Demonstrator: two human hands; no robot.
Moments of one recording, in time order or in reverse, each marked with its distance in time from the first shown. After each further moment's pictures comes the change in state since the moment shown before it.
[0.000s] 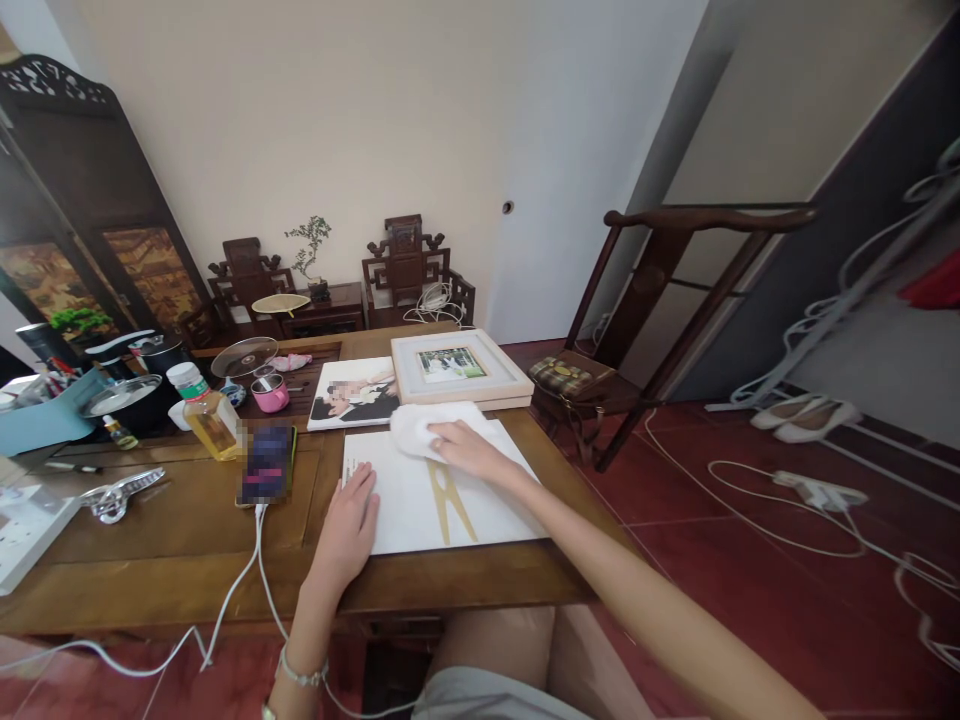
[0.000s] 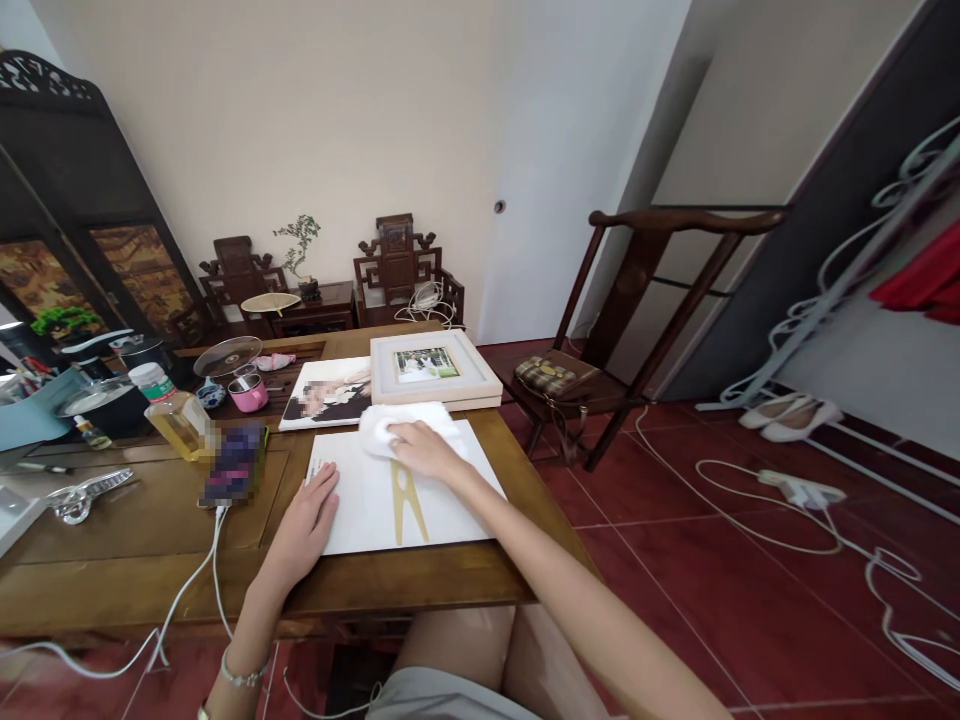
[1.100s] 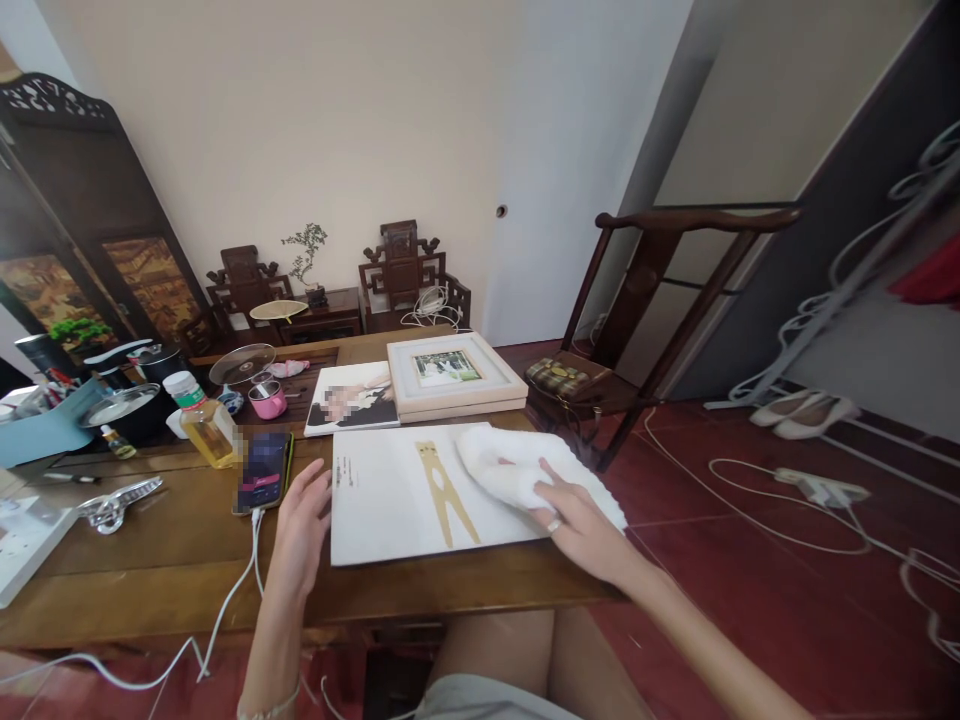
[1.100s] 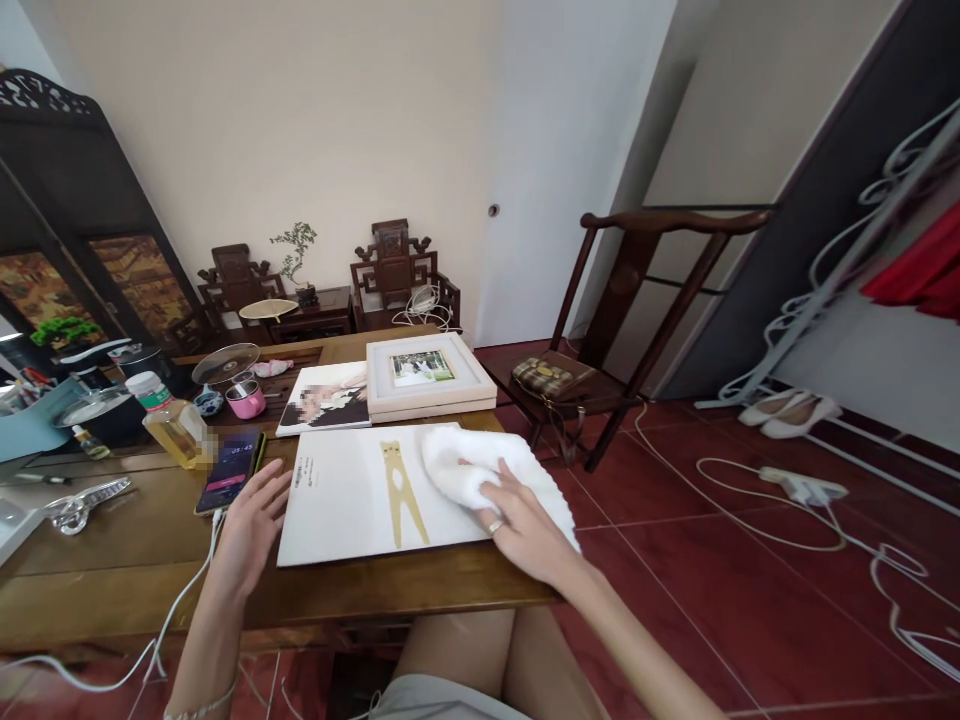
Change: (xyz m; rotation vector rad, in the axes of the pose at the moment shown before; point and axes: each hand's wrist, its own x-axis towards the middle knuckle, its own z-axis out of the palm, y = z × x) left_hand 0.000 0.036 -0.058 -1.233 0.357 -0.573; right_hand -0.134 0.036 -0.010 0.032 0.319 -0.070
